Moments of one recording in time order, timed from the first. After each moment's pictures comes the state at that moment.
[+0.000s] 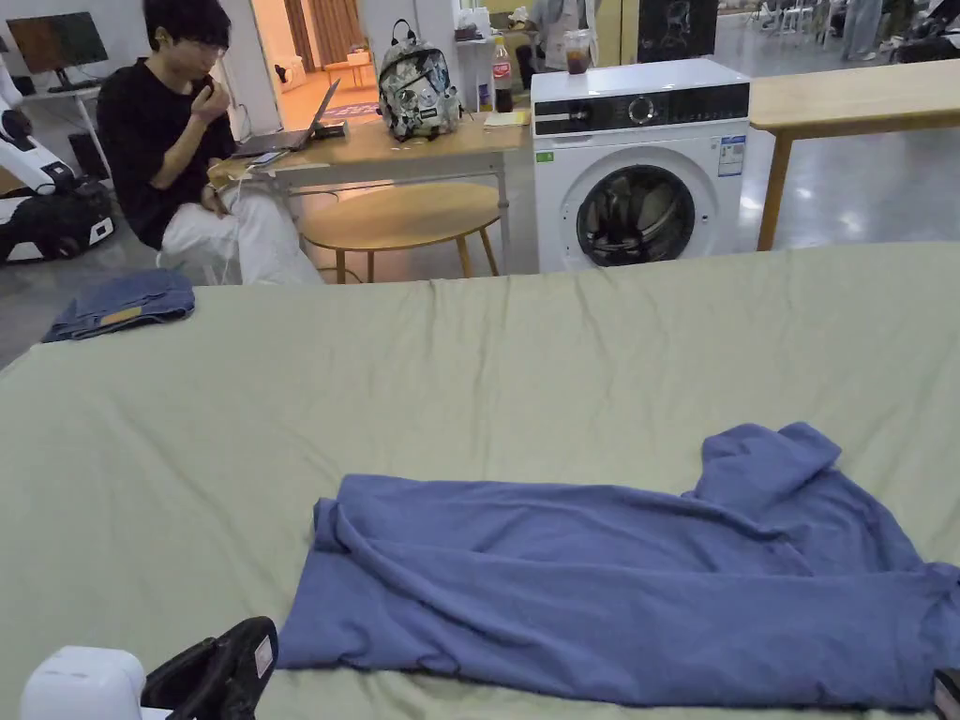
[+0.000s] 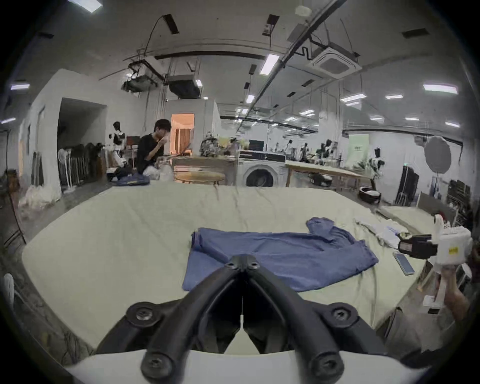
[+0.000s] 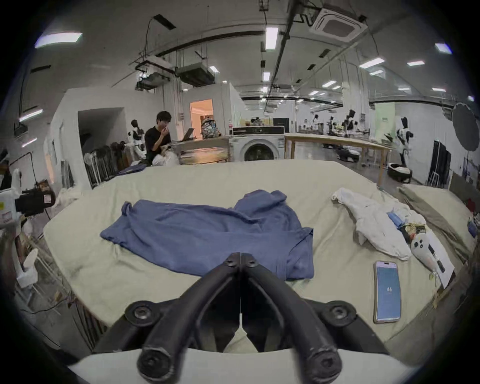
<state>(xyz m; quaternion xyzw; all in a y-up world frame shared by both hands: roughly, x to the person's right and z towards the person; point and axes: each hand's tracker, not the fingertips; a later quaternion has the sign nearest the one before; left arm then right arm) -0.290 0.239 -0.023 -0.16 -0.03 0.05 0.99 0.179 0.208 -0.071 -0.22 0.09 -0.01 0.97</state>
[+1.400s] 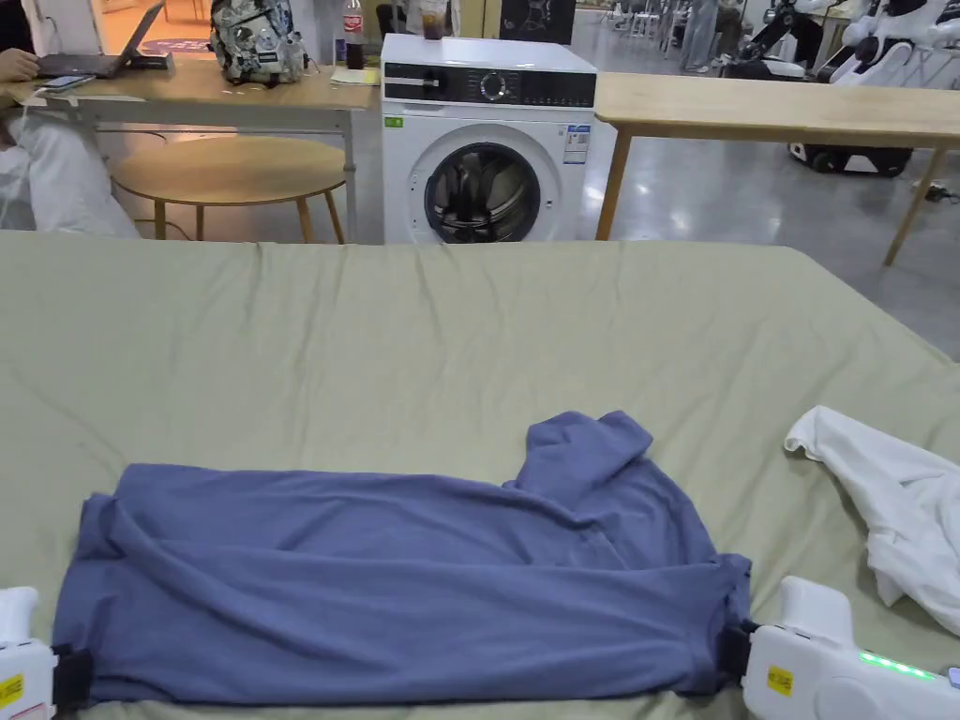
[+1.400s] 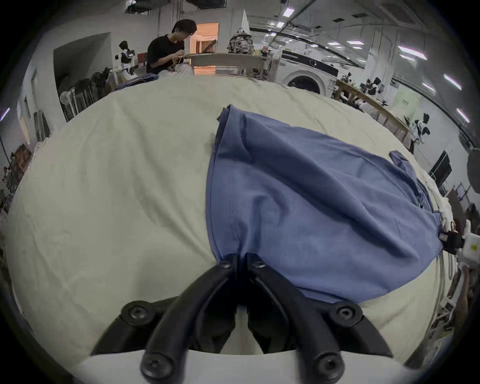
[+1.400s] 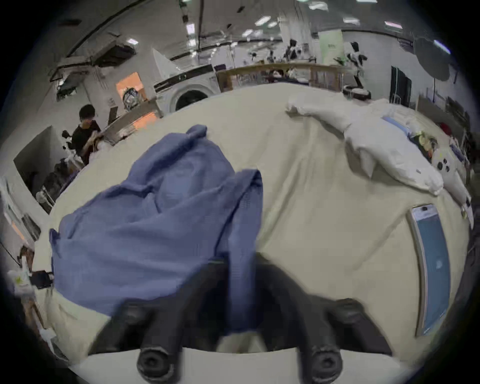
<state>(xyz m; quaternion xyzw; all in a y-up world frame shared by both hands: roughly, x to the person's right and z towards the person) -0.328 0.107 -0.216 -0.43 0.04 0.08 0.90 0.249 0.100 -0.237 -0.38 -0.06 -0.13 0.91</state>
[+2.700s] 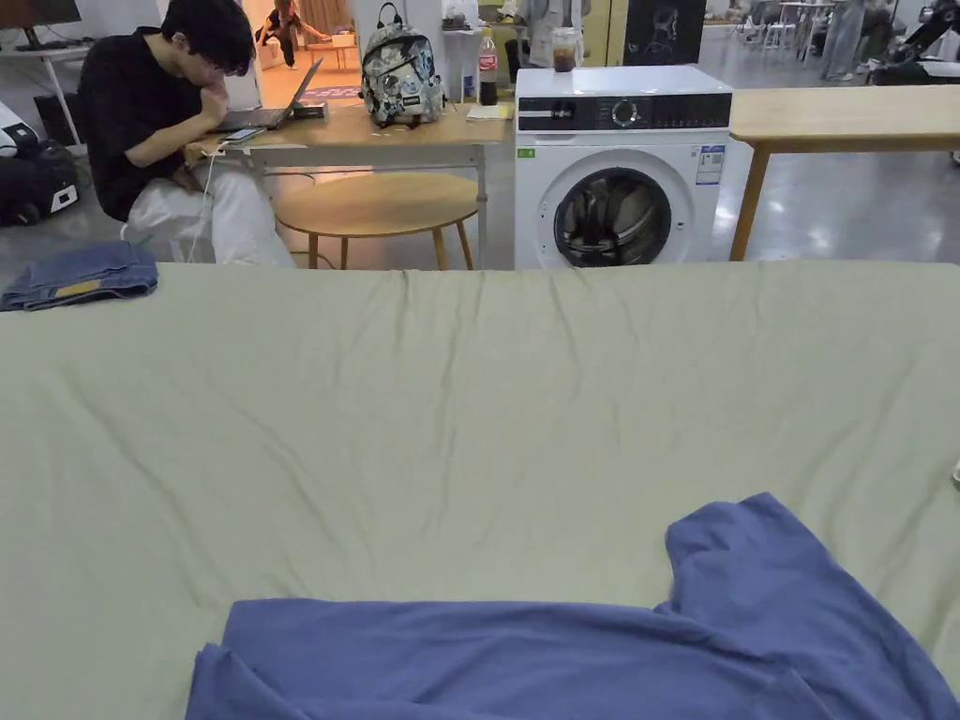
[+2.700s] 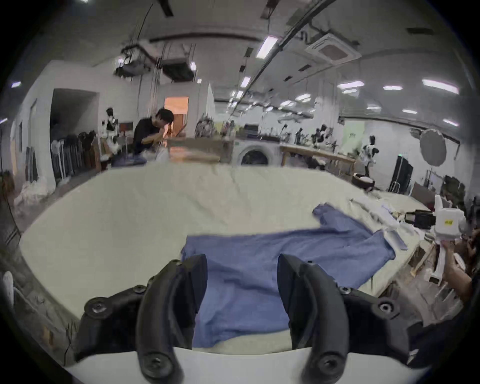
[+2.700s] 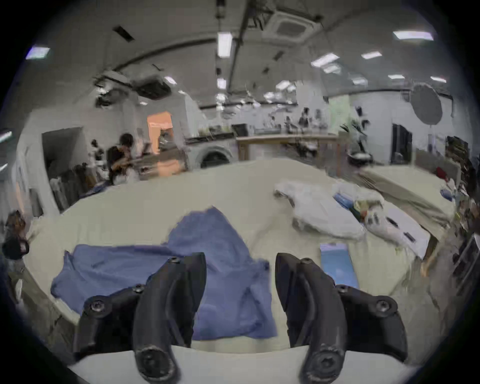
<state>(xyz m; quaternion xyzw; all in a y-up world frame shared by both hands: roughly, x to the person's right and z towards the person) -0.285 0.220 0.024 -0.18 -0.06 0.04 0.98 0.234 0.213 -0.038 -0.18 0.00 -0.05 0.98</state>
